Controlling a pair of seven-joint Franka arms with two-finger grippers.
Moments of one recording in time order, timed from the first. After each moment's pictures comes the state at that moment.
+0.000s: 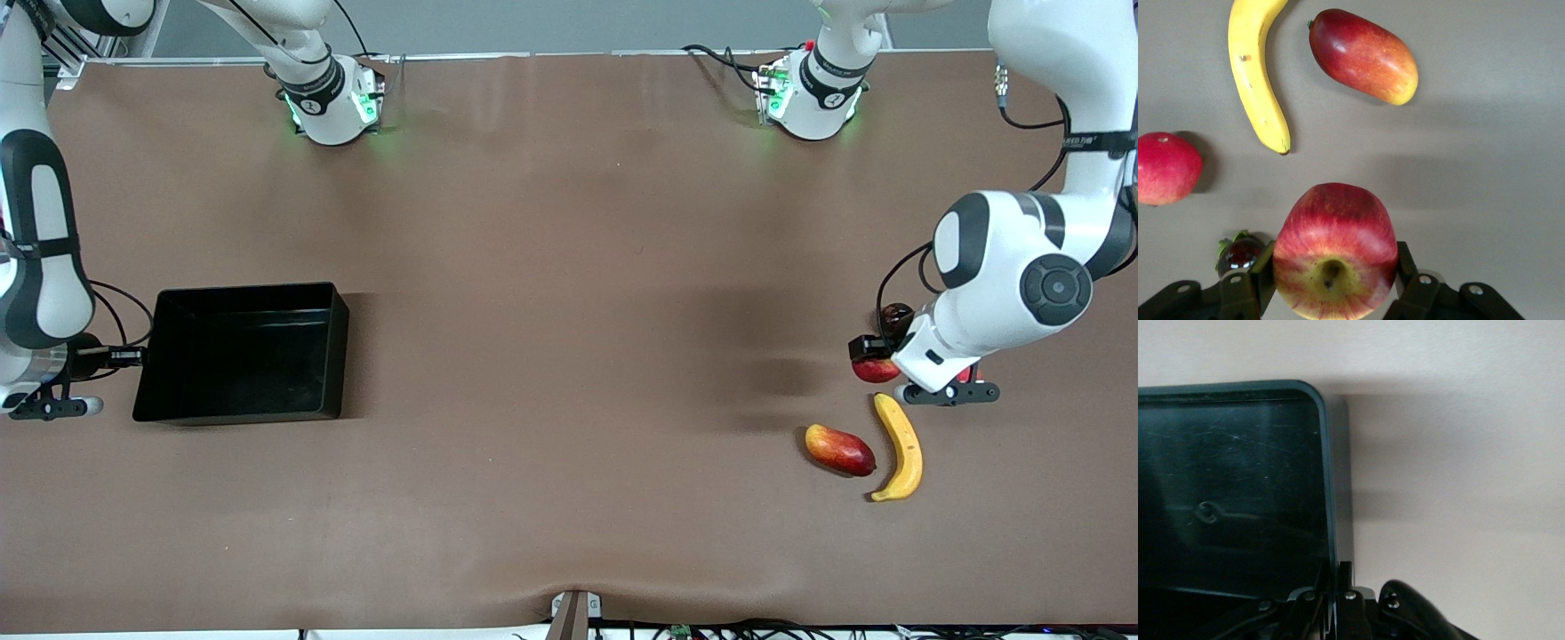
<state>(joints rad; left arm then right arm) -0.01 0.31 -0.08 -1.83 0.02 2.06 -0.12 -0.31 0.60 -0.04 -1.54 0.06 1.86 -0.42</state>
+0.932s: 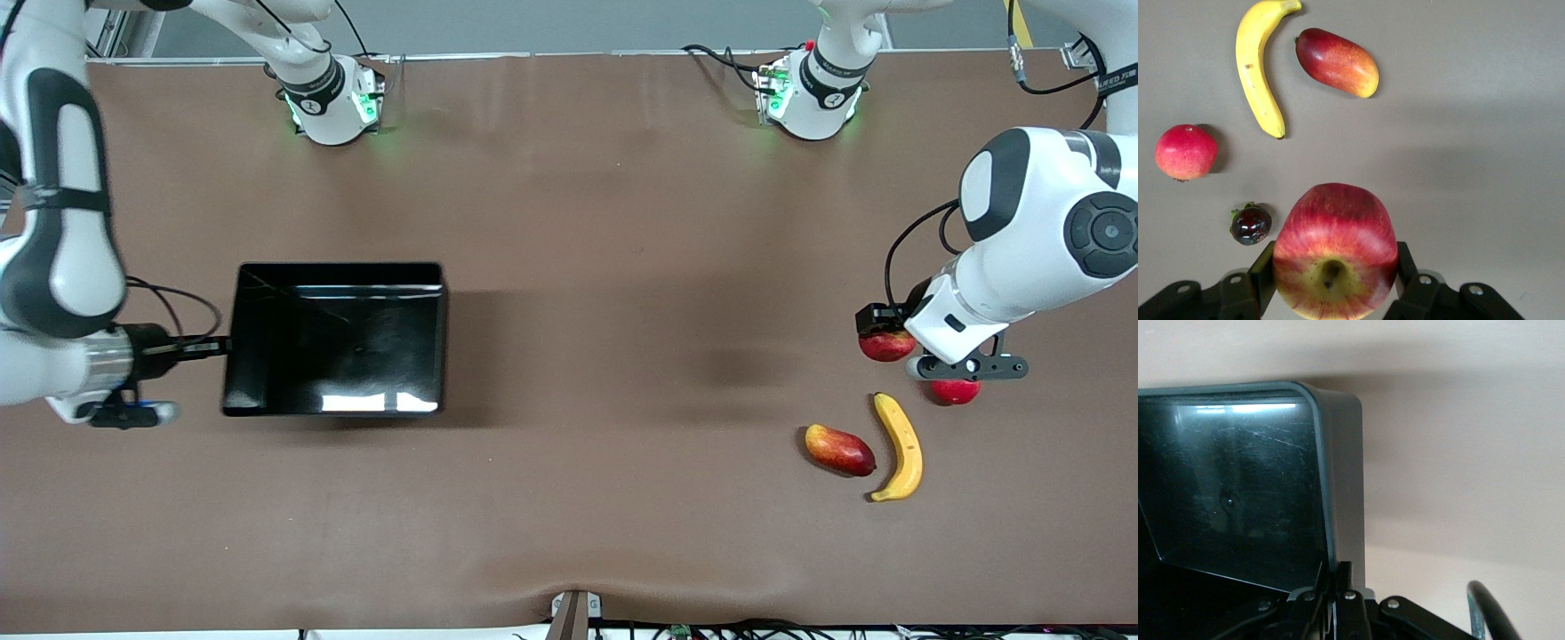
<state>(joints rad) -0.01 0.24 -0.13 -1.72 0.02 1.86 -0.13 -0.02 0.52 -0.01 -1.40 0.27 1.53 -0.12</state>
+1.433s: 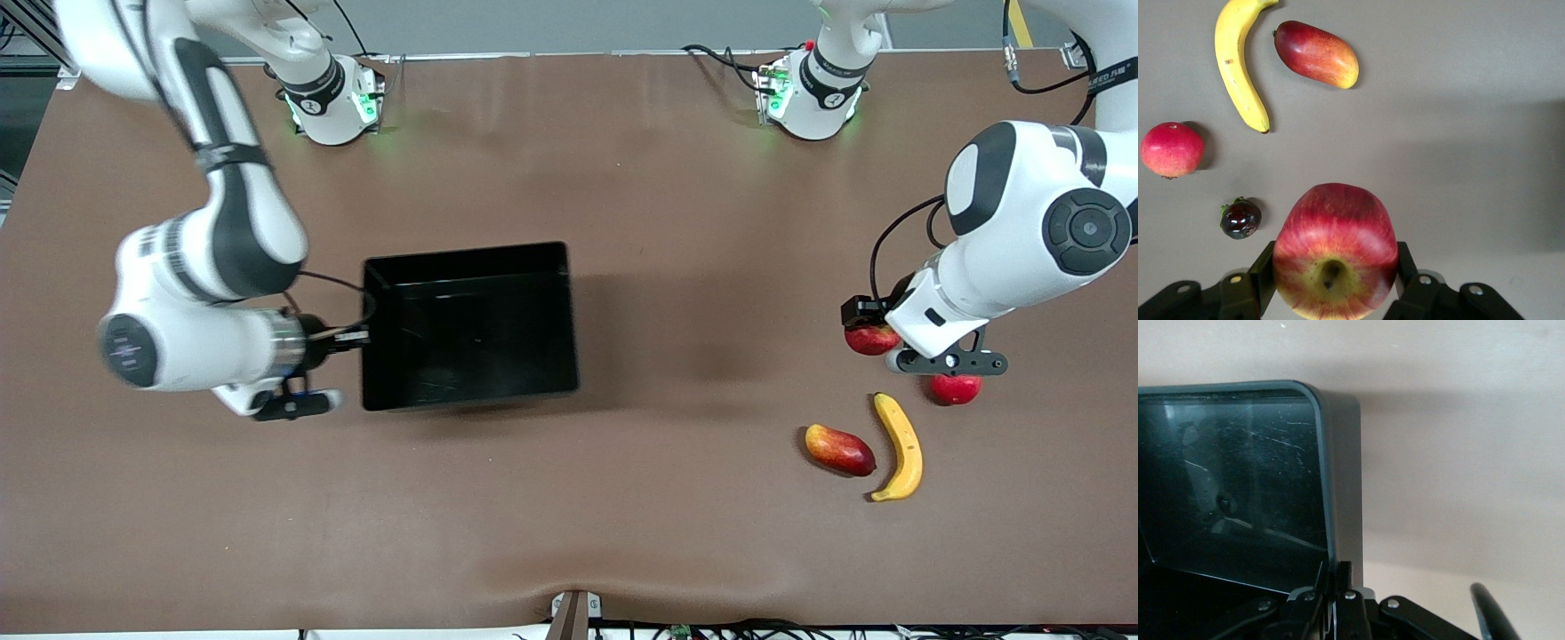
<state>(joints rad) -0.01 0.24 -0.16 -1.69 0.02 1.82 -0.14 0.28 0.51 0.00 -1.43 0.32 1.71 0.13</state>
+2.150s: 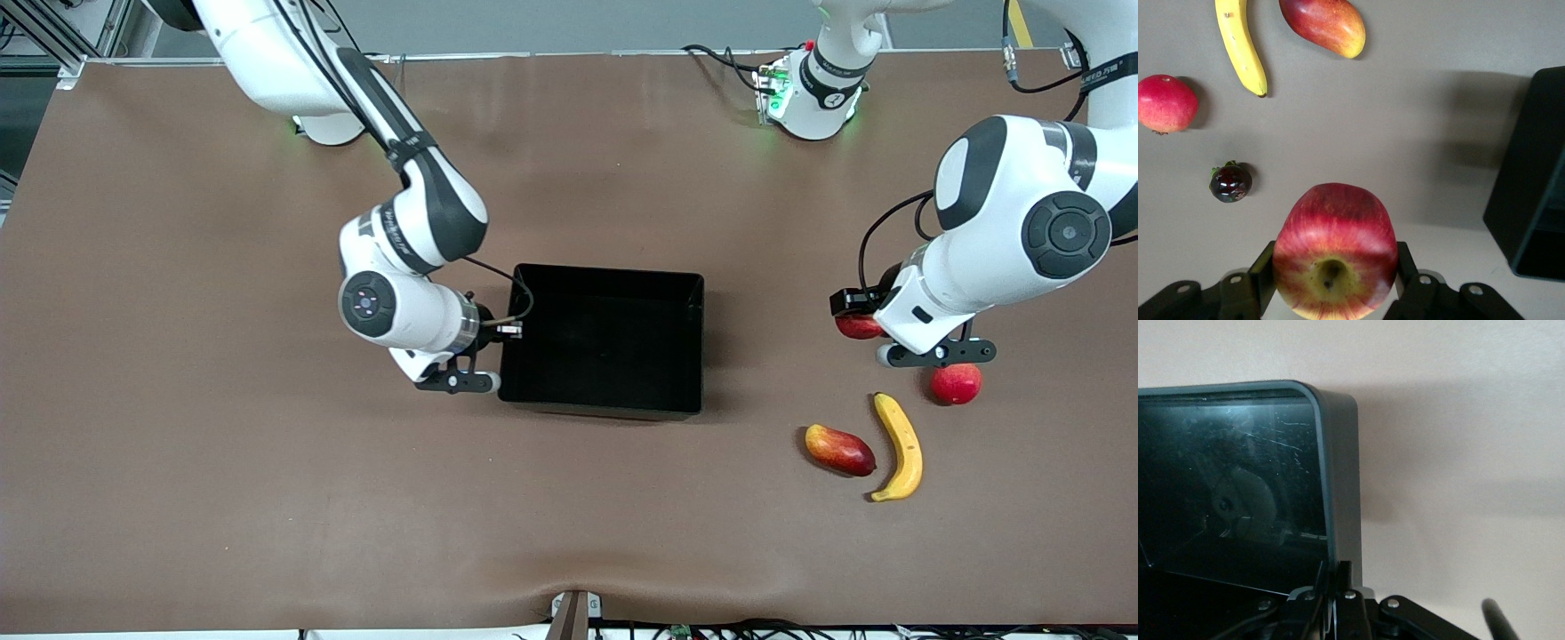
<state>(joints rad) -0.01 0.24 -0.19 -1.69 0.02 1.75 -0.28 0.53 0.63 0.00 -1.50 0.41 2.06 0.39</state>
